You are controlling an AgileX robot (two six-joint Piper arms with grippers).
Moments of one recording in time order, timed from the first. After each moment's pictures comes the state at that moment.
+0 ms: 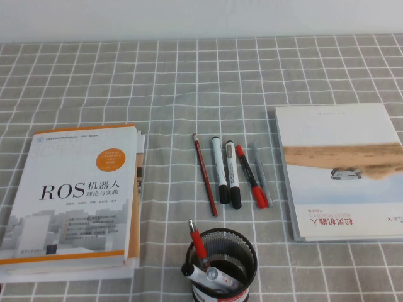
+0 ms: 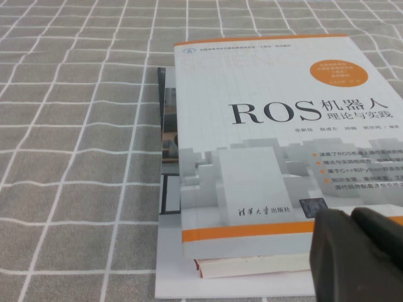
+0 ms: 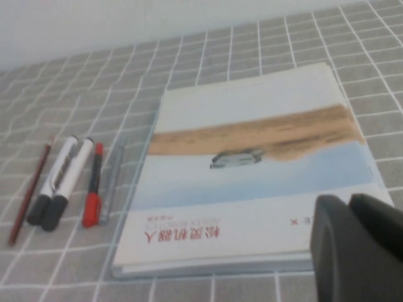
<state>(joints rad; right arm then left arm) 0.06 -0.01 0.03 0.43 0.28 -0.18 -0.07 -0.02 0.03 -0.06 0.38 0.07</state>
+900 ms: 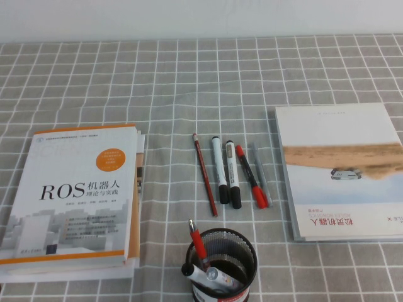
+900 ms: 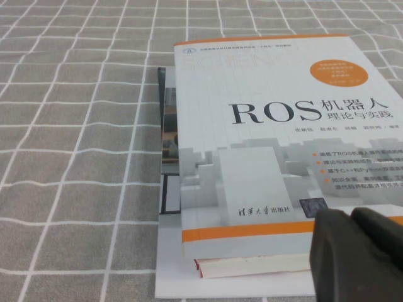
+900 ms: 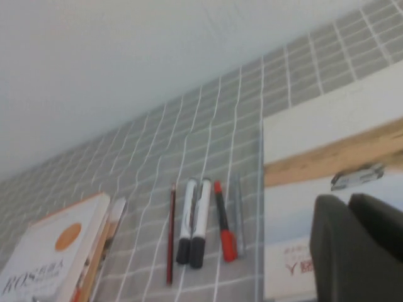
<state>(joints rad) 0.06 0.12 -0.12 0.86 0.32 -0.25 -0.07 -0.02 0.03 -0.06 0.38 0.07</state>
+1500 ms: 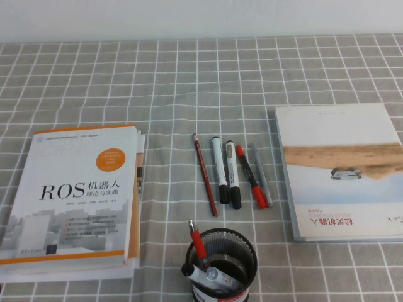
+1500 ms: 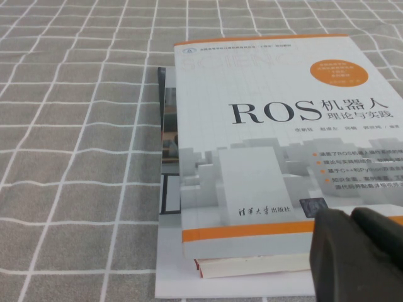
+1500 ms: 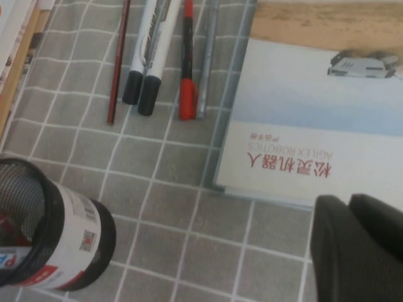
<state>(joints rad) 0.06 0.79 -0.58 0.57 0.72 -0.37 -0.07 -0.02 0.03 -0.06 0.38 0.07</state>
